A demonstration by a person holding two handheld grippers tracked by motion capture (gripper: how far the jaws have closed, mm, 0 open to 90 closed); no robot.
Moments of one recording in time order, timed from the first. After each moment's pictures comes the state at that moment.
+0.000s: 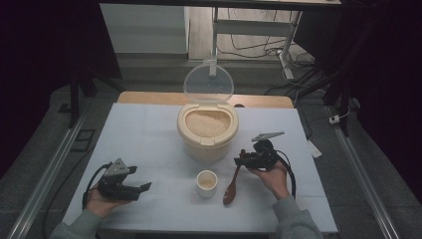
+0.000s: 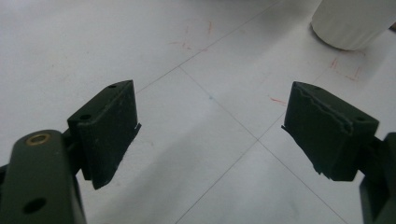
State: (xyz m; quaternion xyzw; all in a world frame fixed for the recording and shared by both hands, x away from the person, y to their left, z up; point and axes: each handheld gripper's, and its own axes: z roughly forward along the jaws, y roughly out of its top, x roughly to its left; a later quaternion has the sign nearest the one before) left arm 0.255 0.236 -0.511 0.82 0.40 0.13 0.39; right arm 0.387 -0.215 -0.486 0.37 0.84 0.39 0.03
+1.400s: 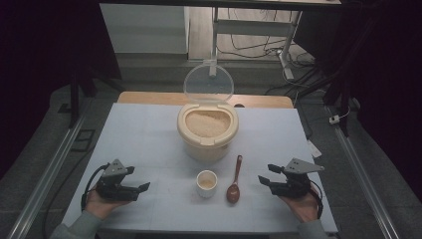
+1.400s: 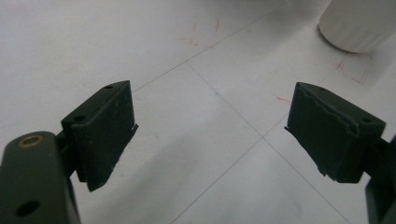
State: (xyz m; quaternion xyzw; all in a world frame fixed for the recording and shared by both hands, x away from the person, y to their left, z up) left arm 0.251 0.240 -0.514 0.81 0.41 0.14 0.39; right arm 0.299 -0.293 -0.478 0.30 0.82 0.46 0.16
